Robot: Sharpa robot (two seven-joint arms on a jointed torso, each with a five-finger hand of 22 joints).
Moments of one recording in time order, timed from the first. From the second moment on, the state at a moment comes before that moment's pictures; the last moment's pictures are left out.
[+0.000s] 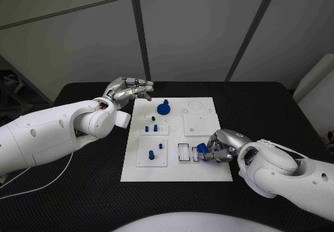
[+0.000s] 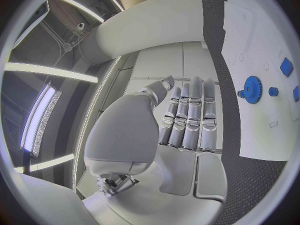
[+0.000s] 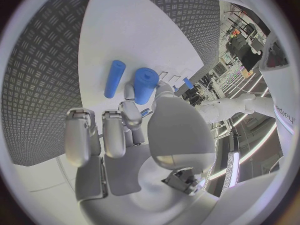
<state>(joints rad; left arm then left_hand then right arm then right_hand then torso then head) 1.15 -0.89 0.02 1.48 -0.09 -0.25 0.35 1.36 -0.15 0.46 -0.05 0.13 1.01 0.19 0.14 0.07 1.08 0.13 0.30 0.08 1.01 0.06 0.82 0.32 0.19 0.88 0.16 0.47 0.87 0.96 -0.95 -0.01 1.86 -1.57 -0.31 -0.58 1.26 -0.08 -0.14 0.29 0.46 1.00 0.07 0.36 0.46 1.34 0.00 1.22 1.21 1.46 -0.05 1.45 1.31 0.04 1.47 0.06 1.50 1.31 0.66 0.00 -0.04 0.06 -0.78</state>
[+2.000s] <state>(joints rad) 1.15 -0.90 0.02 1.48 -0.09 -0.25 0.35 1.36 -0.15 0.46 -0.05 0.13 1.01 0.19 0.14 0.07 1.08 0.13 0.31 0.08 1.01 0.06 0.82 0.32 0.19 0.88 0.16 0.47 0.86 0.96 -0.83 -0.01 1.84 -1.44 -0.37 -0.57 1.02 -0.05 -0.22 0.30 0.11 1.00 0.07 0.39 0.58 1.35 -0.01 1.15 1.20 1.47 -0.07 1.46 1.31 0.04 1.47 0.05 1.51 1.31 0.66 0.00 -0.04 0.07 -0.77</state>
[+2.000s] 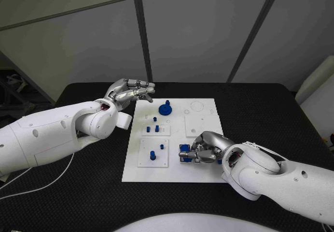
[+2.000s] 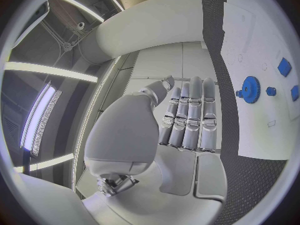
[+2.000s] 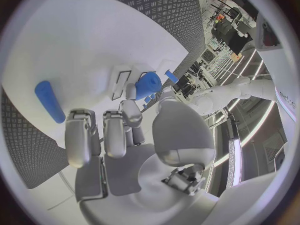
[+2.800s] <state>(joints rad) 1.15 -0.90 0.02 1.48 -0.09 -0.25 0.35 1.36 -0.15 0.46 -0.05 0.13 1.01 0.19 0.14 0.07 1.08 0.13 0.31 0.08 1.01 0.06 0.82 0.32 0.19 0.88 0.16 0.47 0.86 0.96 -0.88 -0.01 1.89 -1.46 -0.39 -0.54 1.18 -0.03 -0.15 0.27 0.22 1.00 0.06 0.39 0.62 1.36 -0.01 1.18 1.25 1.47 -0.07 1.46 1.31 0.04 1.47 0.05 1.51 1.31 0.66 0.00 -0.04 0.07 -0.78</state>
